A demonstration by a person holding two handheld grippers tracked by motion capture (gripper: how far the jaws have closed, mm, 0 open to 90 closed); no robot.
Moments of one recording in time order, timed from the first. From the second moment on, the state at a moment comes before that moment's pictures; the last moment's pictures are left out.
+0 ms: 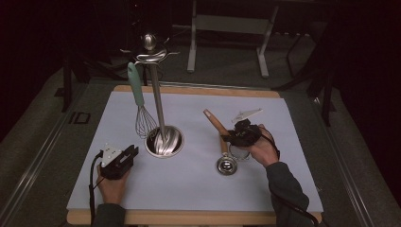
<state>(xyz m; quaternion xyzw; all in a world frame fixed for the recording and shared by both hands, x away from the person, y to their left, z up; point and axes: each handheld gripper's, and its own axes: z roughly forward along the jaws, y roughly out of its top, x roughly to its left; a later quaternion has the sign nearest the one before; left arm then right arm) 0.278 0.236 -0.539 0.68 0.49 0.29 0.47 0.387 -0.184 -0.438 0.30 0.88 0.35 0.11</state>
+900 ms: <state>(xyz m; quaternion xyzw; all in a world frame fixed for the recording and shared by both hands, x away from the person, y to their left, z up) 0.278 0.236 -0.539 0.68 0.49 0.29 0.47 0.369 -0.152 -0.387 0.17 0.88 0.41 0.16</state>
